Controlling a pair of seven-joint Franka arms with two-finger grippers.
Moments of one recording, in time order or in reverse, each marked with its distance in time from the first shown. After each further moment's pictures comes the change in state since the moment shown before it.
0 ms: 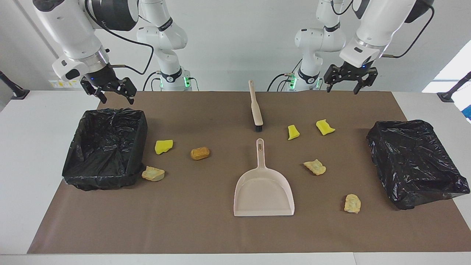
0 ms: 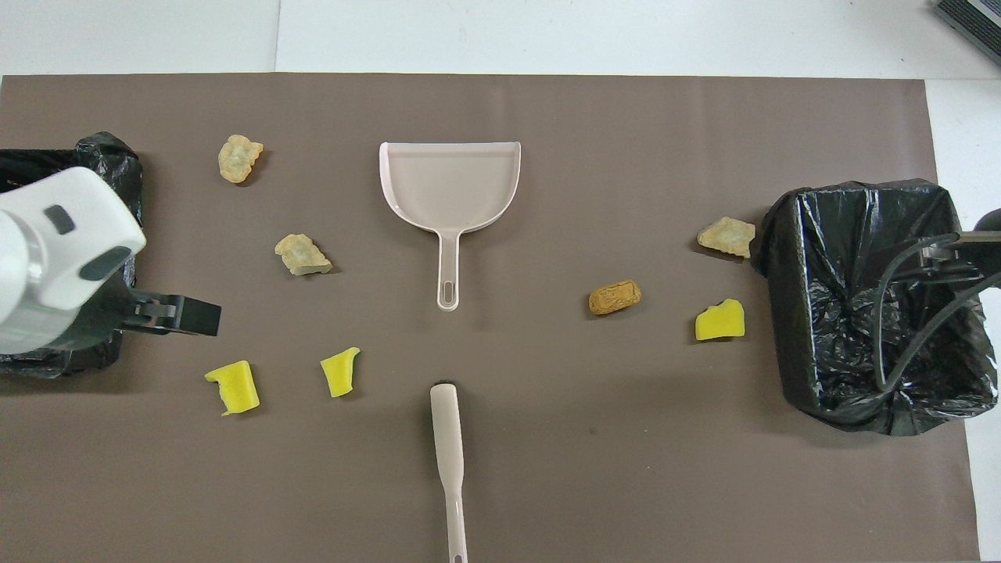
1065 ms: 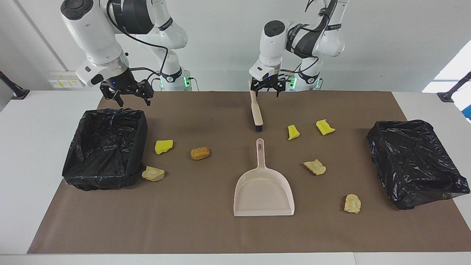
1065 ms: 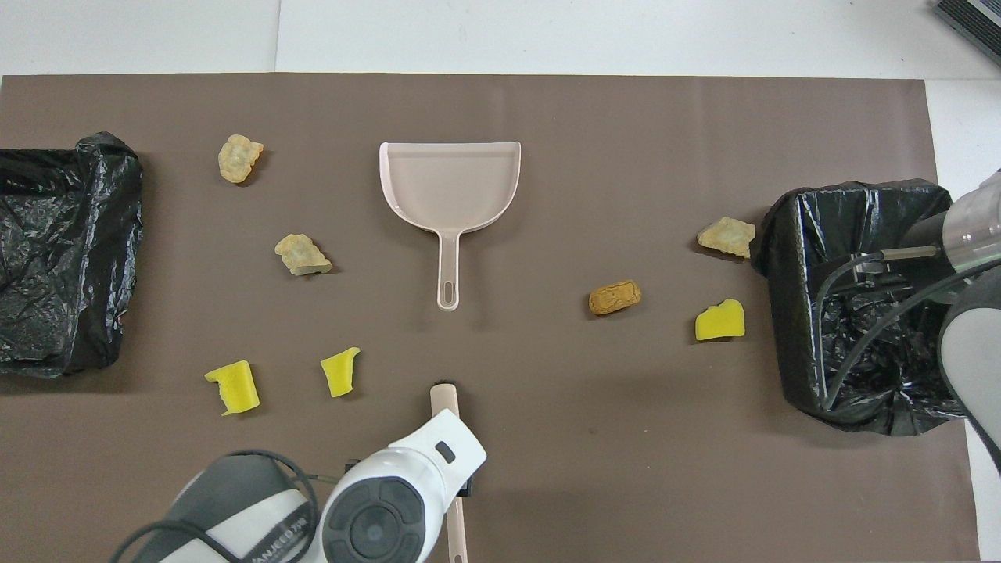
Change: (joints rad) left arm -0.584 -0.087 -0.008 -0.602 -0.007 0.487 -0.603; right arm 0.074 -0.015 0.017 -0.065 0.017 0.037 0.001
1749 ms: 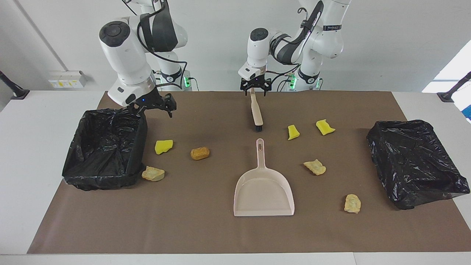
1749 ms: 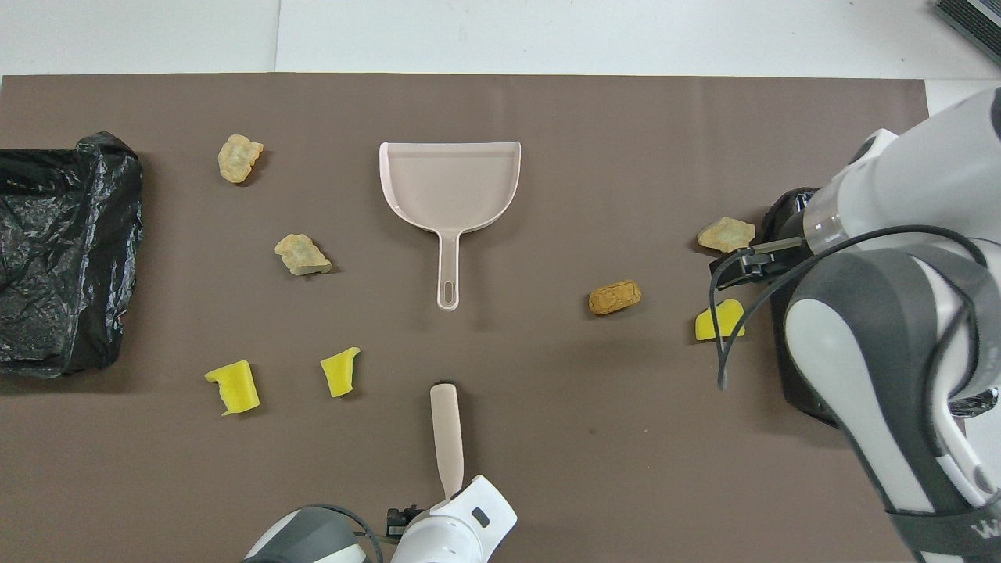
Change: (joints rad) left arm -0.135 0.022 0.003 -0.147 -0.012 0.196 -0.124; right arm 0.141 0.114 0.001 0.004 0.000 0.102 0.044
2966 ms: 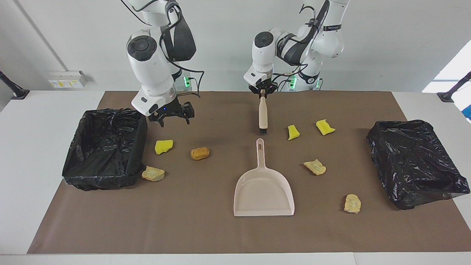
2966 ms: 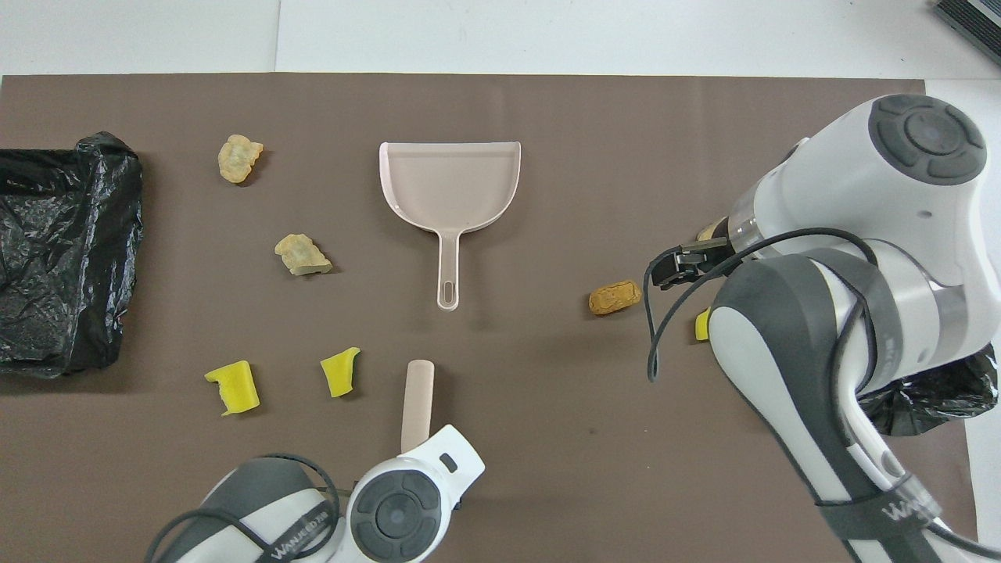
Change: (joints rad) left arm 0.150 0.012 0.037 0.127 -0.008 -0.266 0.200; right arm 0.076 0.047 0.002 0.006 0.047 0.043 0.113
